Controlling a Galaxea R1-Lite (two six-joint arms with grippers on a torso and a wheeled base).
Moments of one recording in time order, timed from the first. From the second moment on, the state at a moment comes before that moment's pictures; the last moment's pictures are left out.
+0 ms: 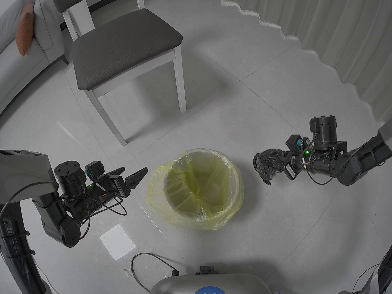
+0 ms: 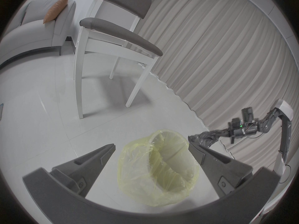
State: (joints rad) left arm -0.17 2.13 -0.45 -1.55 -0.38 -0.30; right arm 0.29 1.93 -1.00 -0.47 0.01 -0.57
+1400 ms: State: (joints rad) left arm -0.19 2.08 -0.38 -1.55 -0.31 -0.30; right arm 0.61 2.14 -1.13 -0.48 0.04 -0.57
